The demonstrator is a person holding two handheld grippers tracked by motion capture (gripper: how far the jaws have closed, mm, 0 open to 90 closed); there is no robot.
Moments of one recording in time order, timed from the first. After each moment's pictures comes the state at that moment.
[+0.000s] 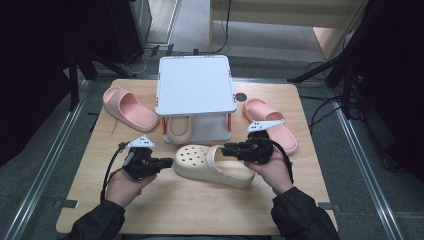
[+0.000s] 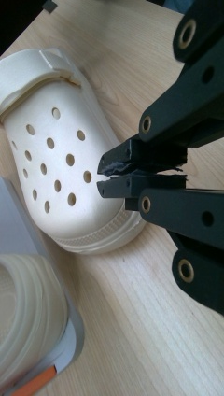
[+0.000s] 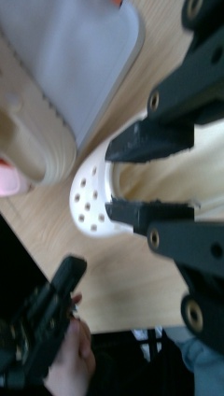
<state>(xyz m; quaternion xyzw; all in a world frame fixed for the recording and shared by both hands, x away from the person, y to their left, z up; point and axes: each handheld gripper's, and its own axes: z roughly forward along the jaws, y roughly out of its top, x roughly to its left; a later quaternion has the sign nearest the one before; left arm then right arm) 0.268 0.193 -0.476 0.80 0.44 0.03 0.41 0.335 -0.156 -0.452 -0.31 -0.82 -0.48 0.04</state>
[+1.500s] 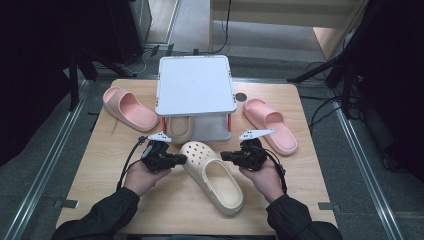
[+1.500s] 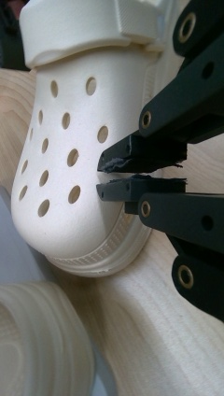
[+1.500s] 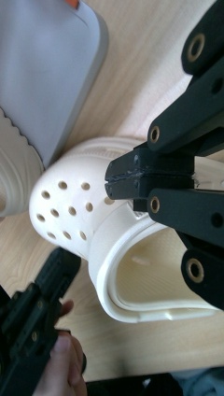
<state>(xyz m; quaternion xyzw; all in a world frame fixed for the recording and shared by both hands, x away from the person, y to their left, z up) 0.307 0.163 -0.498 0.81 0.43 0.00 0.40 0.323 -0.141 -0.482 -0.35 -0.83 -0.44 0.02</state>
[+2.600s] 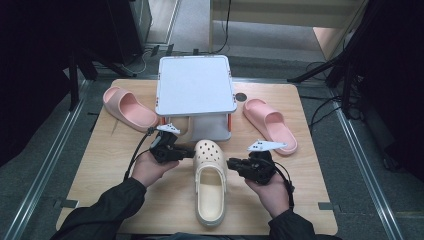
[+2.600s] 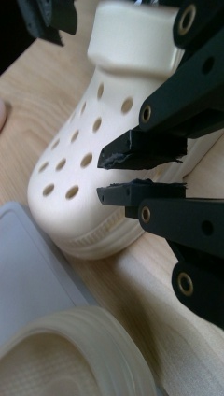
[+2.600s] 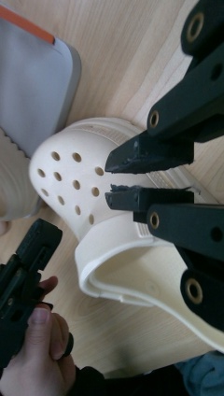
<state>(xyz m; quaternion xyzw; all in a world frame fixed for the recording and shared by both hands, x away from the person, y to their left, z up) 0.326 0.148 -0.481 0.82 0.40 -0.03 0.41 0.280 -0.158 -0.468 -0.39 -0.80 -0.45 -0.03</state>
